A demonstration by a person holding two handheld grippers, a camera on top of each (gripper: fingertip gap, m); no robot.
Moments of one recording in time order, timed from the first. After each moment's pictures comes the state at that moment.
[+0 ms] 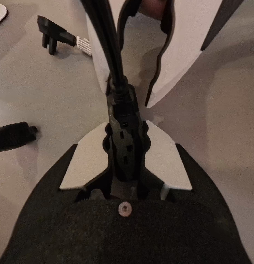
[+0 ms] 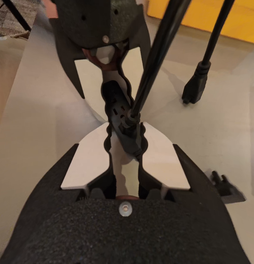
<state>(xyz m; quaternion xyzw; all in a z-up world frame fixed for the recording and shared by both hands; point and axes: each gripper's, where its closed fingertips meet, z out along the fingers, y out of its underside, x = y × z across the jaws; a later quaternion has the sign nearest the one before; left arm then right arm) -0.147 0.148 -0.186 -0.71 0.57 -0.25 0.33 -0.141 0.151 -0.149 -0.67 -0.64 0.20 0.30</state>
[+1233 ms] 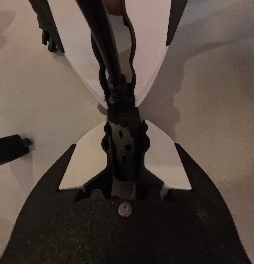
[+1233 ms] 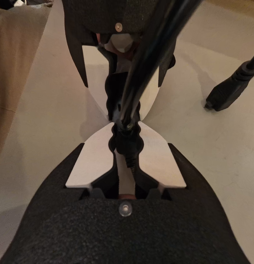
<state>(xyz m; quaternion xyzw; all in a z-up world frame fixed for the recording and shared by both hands) -0.142 0.142 -0.187 -0.67 0.61 -0.27 0.31 -0.139 0.148 -0.158 -0.64 -0.71 0.23 0.17</state>
